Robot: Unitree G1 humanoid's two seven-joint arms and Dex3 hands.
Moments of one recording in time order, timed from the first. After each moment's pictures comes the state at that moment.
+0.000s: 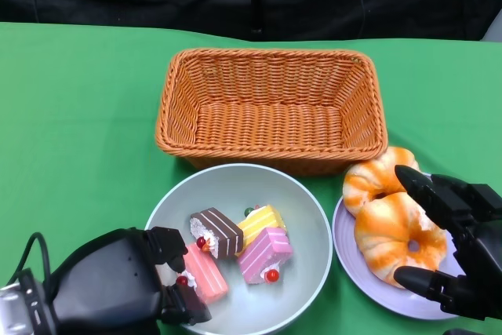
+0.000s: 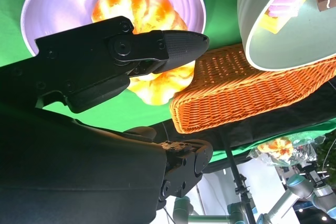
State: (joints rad) left arm -0.11 0.65 -0.26 0.09 1.10 -0.91 0.24; right arm 0.22 -0.36 0.09 -0.26 -0.68 -0.19 -0.08
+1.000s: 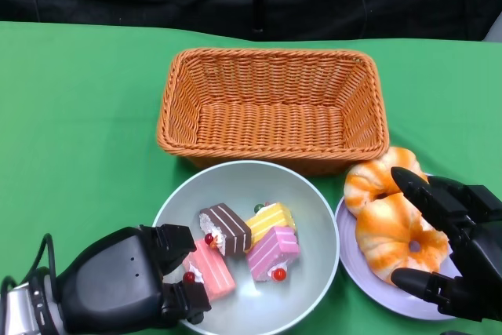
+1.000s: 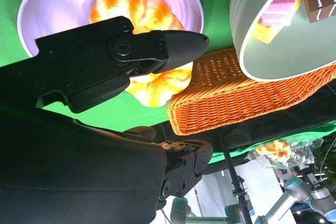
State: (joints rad) left arm -0.30 0.66 -0.54 0.35 1.35 -0.84 0.87; right arm 0.22 -0.36 0.10 -0.26 -0.70 -0.18 -0.08
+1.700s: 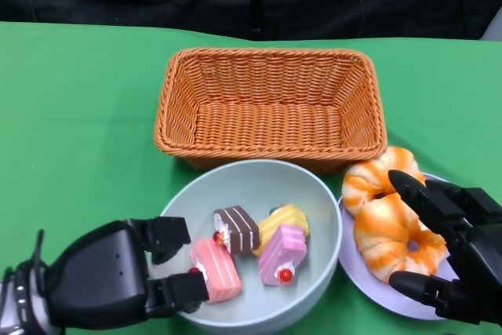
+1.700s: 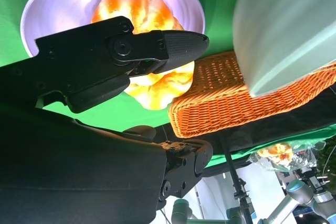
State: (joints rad) left arm -0.37 0.76 -0.70 0.36 1.33 -0.77 1.08; right arm 0.23 -0.35 0.11 -0.27 -0.70 -0.18 -0.07
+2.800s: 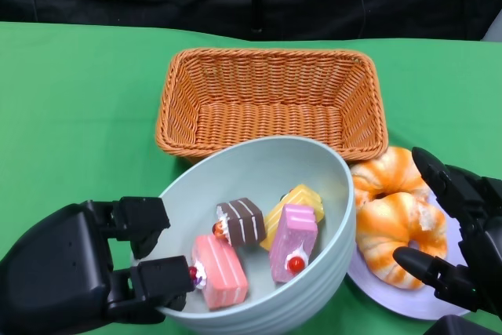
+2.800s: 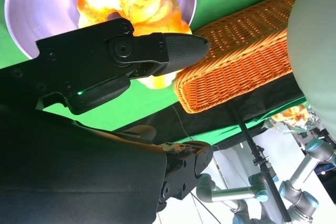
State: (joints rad) left arm -0.09 0.83 -0.27 -0.02 1.00 -0.96 0.74; right arm 0.22 -0.26 0.08 -0.25 -0.68 -0.15 -0.18
